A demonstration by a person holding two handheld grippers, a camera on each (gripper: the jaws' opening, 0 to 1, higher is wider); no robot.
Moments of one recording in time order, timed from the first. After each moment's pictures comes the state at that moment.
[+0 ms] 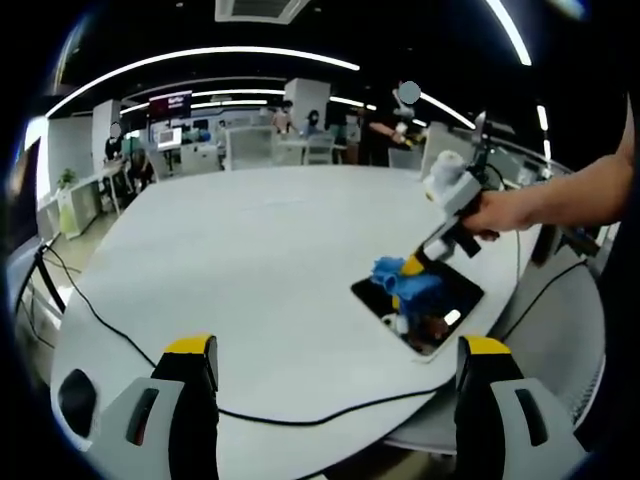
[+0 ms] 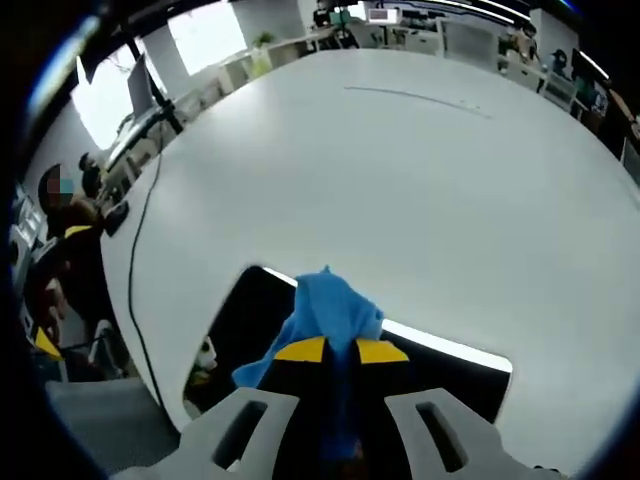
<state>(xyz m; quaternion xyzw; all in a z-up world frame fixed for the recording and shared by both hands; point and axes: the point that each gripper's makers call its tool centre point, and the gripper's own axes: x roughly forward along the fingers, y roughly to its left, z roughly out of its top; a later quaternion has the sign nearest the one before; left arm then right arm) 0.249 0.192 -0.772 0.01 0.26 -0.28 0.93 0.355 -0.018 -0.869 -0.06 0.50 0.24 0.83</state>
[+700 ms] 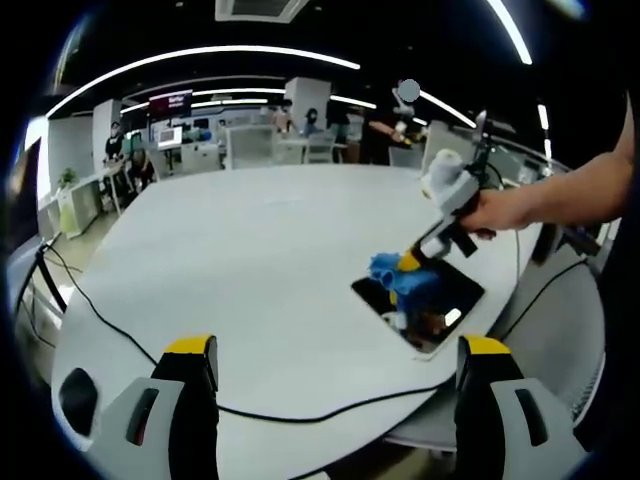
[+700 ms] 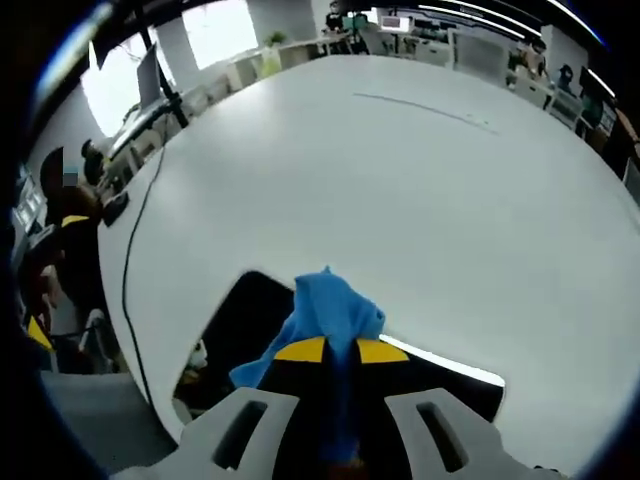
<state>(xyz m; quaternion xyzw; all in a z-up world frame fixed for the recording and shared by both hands) 0.247 0.194 -0.773 0.01 0.26 -0.27 0.93 0.365 -0.015 -0.869 -0.09 0.49 0.25 0.83</state>
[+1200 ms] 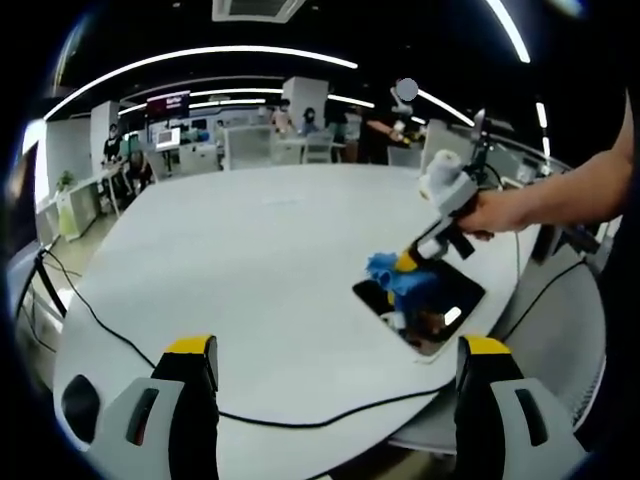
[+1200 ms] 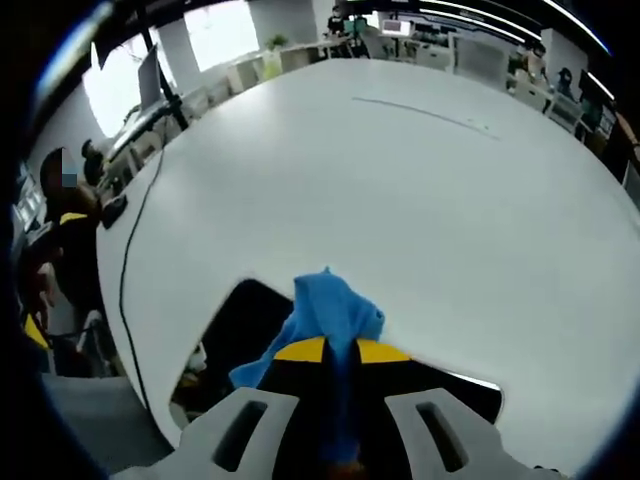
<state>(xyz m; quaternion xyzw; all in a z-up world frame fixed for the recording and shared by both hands) 0.252 0.194 -0.771 0.02 0.26 -0.28 0.92 0.370 -0.013 -0.868 -0.09 0.48 0.25 0.84</state>
